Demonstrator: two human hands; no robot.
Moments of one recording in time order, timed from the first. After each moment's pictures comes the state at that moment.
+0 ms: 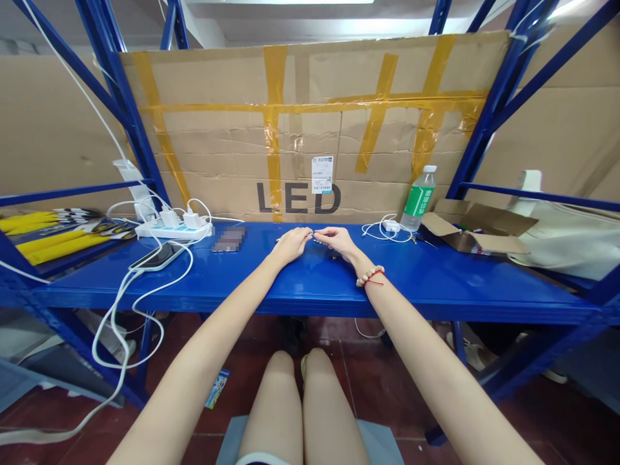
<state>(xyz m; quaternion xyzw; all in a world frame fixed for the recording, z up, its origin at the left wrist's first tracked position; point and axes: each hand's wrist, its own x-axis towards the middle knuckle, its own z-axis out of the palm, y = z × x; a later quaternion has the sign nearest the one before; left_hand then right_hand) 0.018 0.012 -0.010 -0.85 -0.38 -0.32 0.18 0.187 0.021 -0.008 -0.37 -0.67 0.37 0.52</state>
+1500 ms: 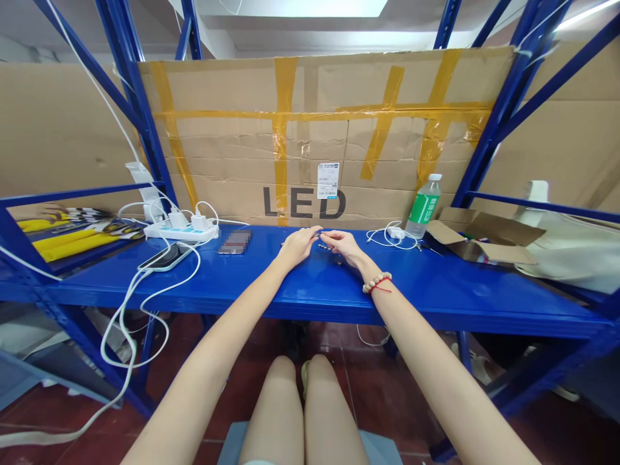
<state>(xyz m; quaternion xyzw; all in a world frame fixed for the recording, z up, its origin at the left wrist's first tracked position) 0.020 0.004 -0.005 -0.83 -0.36 -0.37 0.21 0.184 0.016 -0.002 -0.36 -0.63 0.44 0.52</state>
